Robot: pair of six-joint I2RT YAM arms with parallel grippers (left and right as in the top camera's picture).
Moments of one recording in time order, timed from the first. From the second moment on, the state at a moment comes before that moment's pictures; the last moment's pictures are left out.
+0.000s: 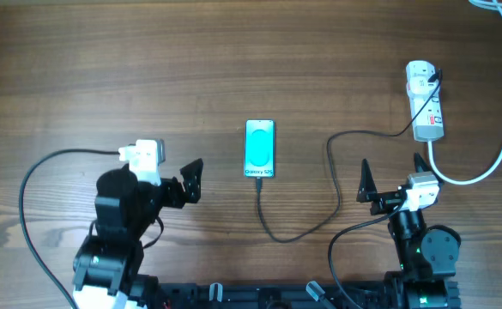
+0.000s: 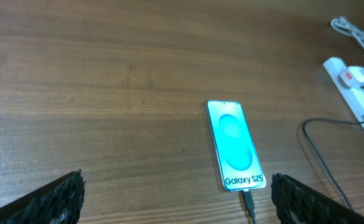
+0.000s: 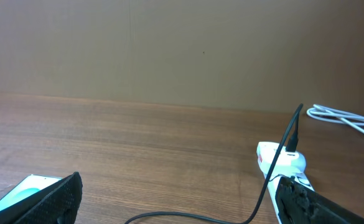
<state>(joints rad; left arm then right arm) -0.14 0.63 0.44 -0.35 0.22 -0.24 0.03 0.02 0.01 0.00 -0.09 -0.03</state>
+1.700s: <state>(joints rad) -0.07 0.01 0.02 -0.07 0.13 -0.28 0.03 0.02 0.01 0.00 -0.09 -0.03</state>
